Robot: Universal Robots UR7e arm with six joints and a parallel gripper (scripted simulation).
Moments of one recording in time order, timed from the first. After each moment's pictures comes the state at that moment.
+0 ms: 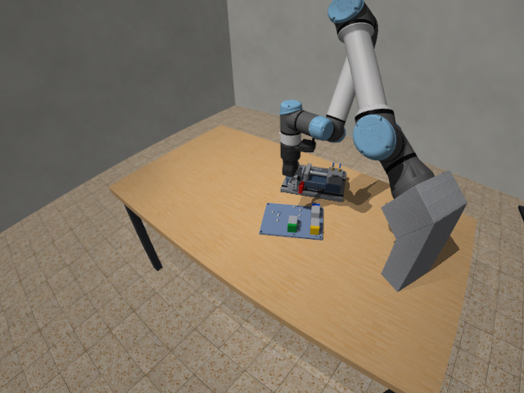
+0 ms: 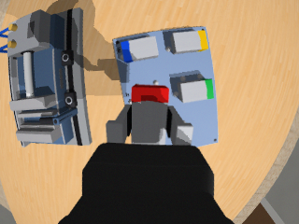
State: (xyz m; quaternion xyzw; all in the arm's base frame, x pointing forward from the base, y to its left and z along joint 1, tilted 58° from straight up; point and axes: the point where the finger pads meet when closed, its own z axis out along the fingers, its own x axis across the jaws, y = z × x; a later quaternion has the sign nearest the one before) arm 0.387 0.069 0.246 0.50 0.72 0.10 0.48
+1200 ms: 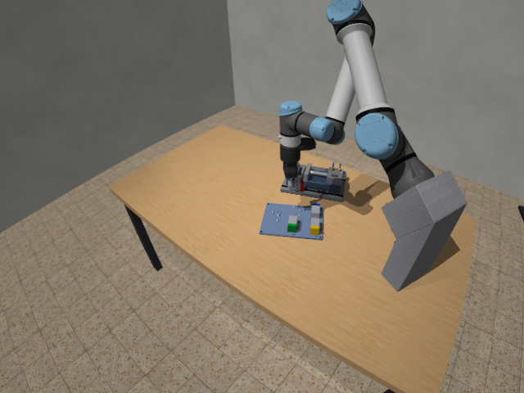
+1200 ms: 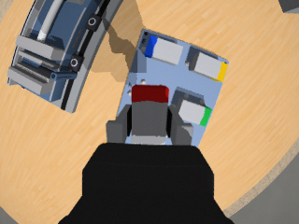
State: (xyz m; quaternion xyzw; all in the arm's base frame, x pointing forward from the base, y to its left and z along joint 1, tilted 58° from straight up) arm 0.387 0.069 0.246 0.32 0.81 -0.01 0.49
